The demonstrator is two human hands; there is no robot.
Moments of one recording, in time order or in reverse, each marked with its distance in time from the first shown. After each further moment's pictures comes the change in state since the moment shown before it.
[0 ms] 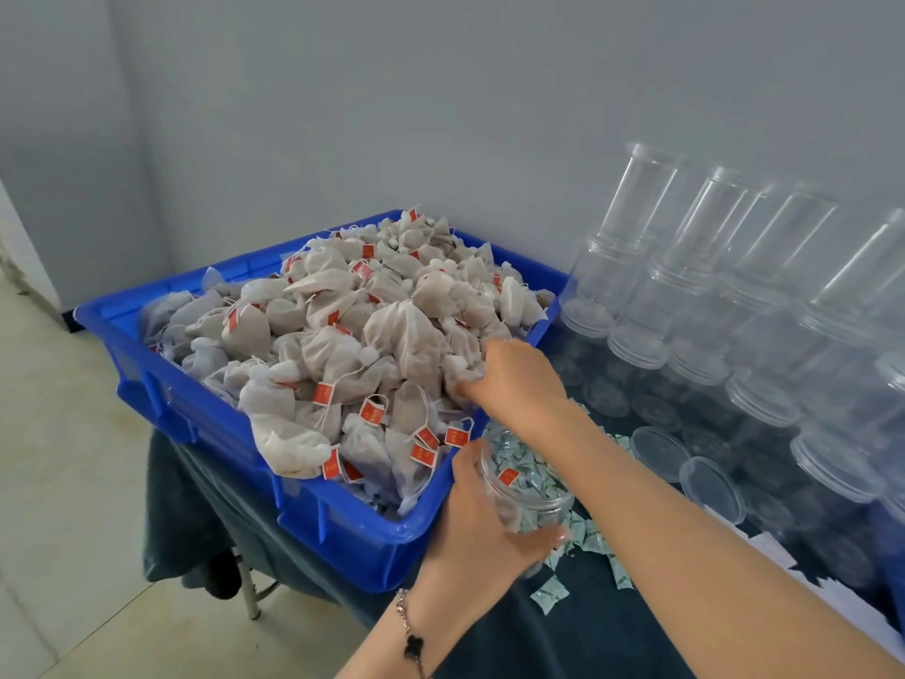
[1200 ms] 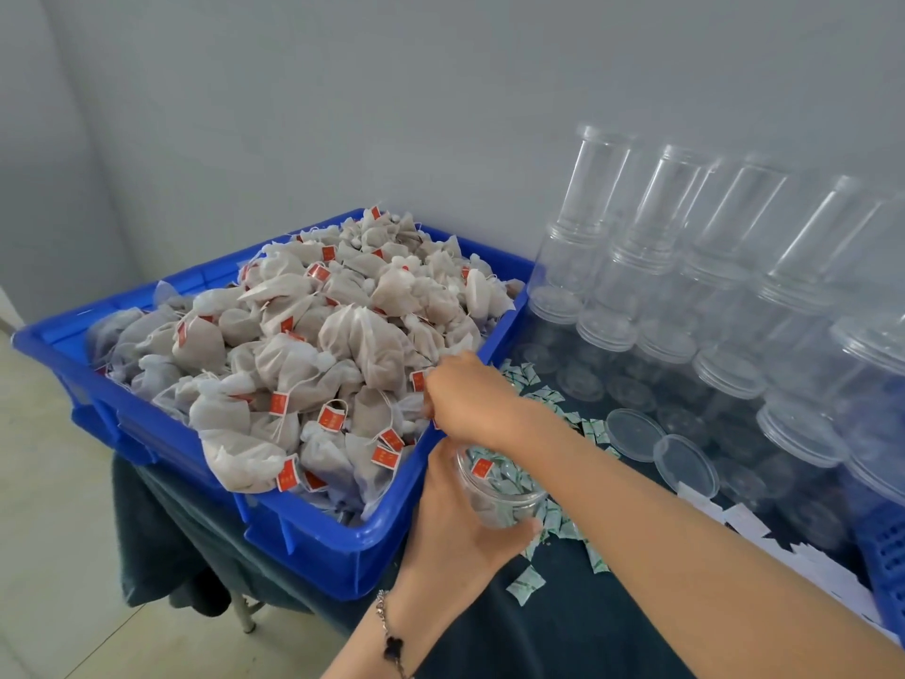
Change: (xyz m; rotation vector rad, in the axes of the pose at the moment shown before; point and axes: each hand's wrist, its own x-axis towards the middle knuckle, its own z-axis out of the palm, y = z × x) left_hand 0.002 0.010 0.010 -0.002 0.022 0.040; right_hand -0.012 -0.001 -0.004 -0.200 -0.226 -0.252
